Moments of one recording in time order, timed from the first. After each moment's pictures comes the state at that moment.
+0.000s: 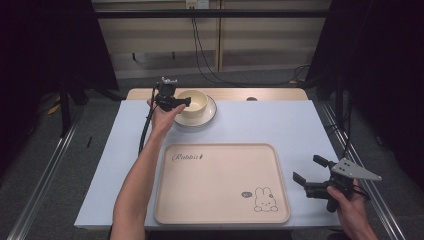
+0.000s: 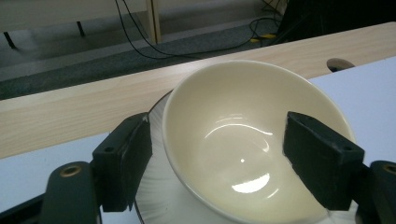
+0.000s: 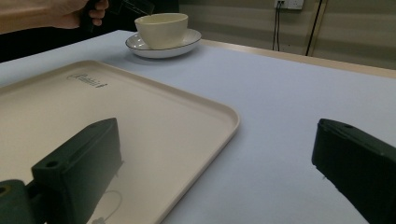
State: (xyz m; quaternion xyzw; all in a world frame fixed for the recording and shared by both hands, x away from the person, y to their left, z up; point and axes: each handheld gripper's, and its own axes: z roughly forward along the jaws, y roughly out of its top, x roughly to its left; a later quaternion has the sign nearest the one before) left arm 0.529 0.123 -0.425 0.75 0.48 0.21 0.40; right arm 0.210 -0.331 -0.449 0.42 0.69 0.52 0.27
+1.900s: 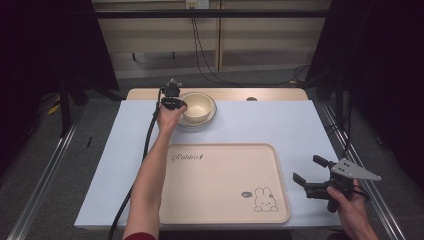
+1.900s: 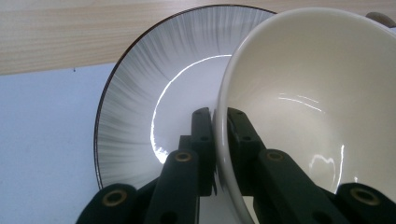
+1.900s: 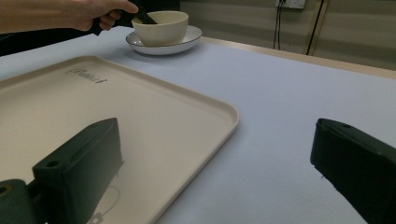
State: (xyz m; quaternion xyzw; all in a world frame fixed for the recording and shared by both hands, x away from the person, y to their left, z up) left arm 0.555 0.113 -0.451 0.76 0.55 0.12 0.32; right arm 0.210 -0.332 -0.450 0.41 0.70 0.52 0.27
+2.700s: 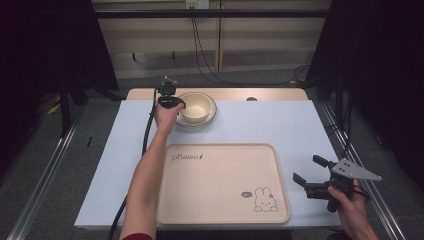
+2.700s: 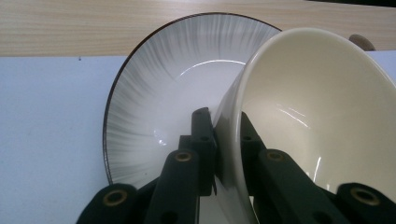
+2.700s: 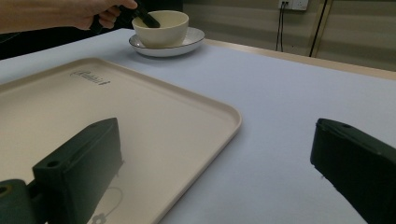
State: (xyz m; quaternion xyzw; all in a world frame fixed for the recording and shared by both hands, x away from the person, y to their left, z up) left arm 0.554 0.122 -0.443 0.73 0.59 0.09 0.34; right arm 0.210 -0.333 -0.449 0.41 0.70 0.52 0.27
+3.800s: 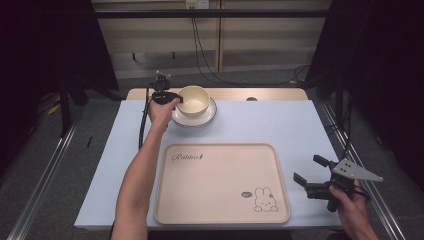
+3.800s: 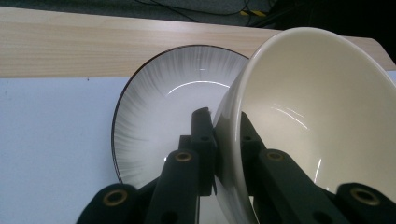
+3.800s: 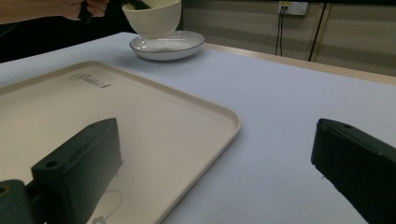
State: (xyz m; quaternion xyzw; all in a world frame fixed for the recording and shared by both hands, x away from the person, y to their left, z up) left arm 0.539 0.136 -0.409 0.72 0.57 0.08 0.38; right arm 0.209 -0.333 -0.449 0.41 0.69 0.53 0.27
